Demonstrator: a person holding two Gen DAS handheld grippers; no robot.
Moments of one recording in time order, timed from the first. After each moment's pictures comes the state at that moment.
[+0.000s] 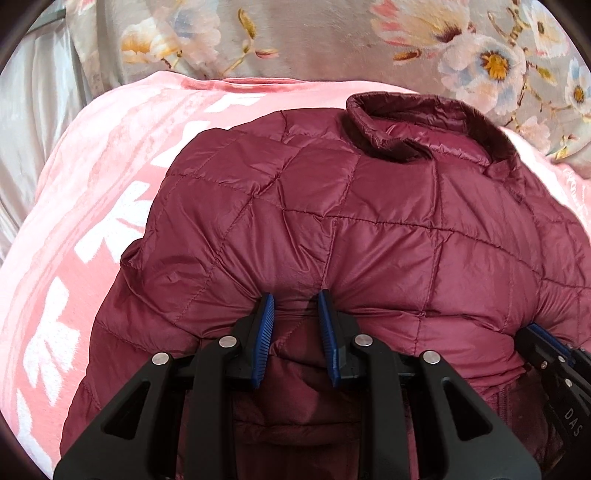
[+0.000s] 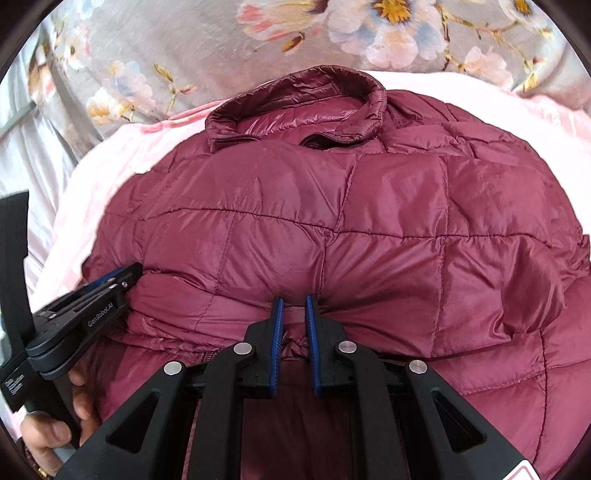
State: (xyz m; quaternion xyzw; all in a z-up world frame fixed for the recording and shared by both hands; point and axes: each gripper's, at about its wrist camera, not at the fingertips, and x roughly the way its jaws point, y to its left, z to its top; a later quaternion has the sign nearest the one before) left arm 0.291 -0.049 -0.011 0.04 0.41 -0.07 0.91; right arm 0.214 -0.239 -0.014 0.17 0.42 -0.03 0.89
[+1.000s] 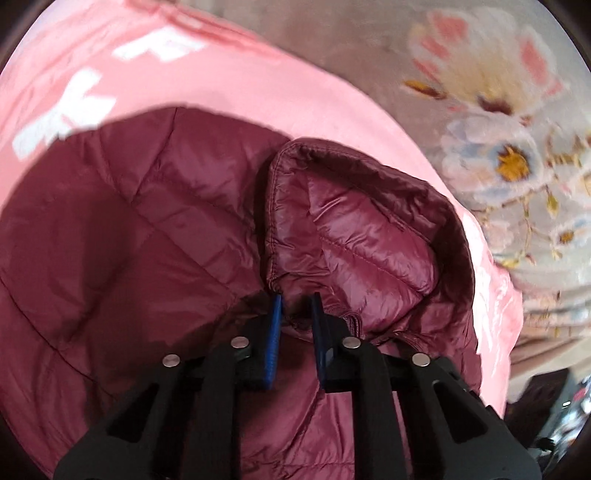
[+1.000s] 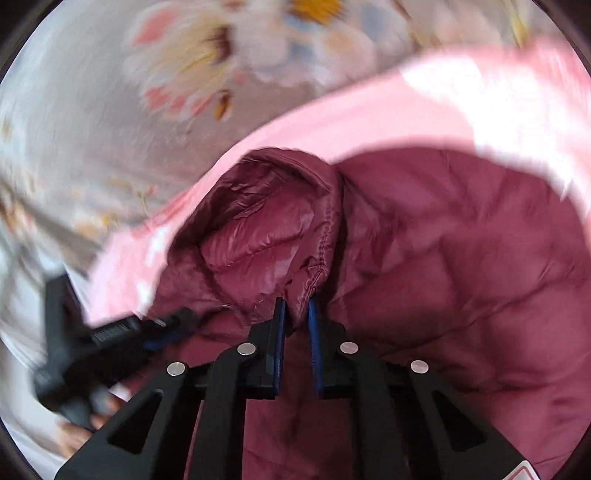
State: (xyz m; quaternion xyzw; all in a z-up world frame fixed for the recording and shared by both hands) left arm 0.436 -0.098 0.013 -0.18 0.51 -0.17 0.83; right arm 0.323 -0.331 0.017 0.29 0.37 -0.03 0.88
